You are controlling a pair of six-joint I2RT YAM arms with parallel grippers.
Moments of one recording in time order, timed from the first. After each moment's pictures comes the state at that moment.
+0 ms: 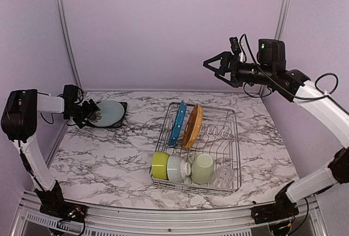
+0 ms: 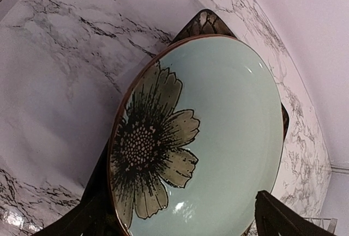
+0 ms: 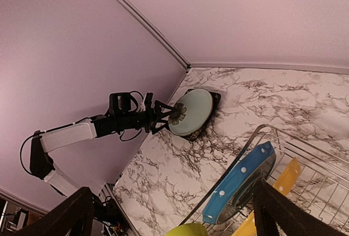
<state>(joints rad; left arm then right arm) 0.05 1.84 1.10 -0.12 0.23 -0.74 0.51 1.34 1.41 -0.32 -0.47 0.61</state>
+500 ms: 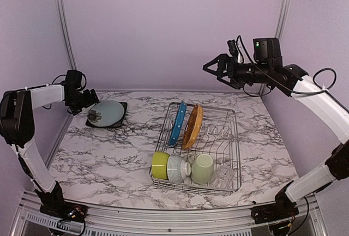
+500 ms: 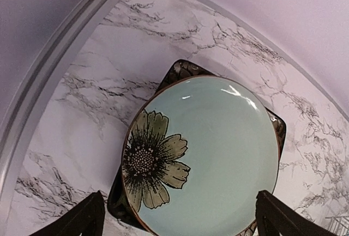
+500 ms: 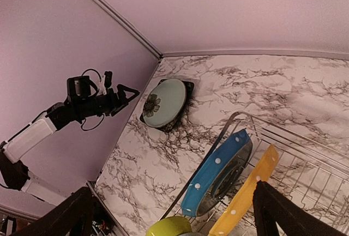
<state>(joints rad) -0.03 1.77 1.27 -0.36 -0.02 -0.54 0.51 1.38 1.47 -0.45 -0.40 0.58</state>
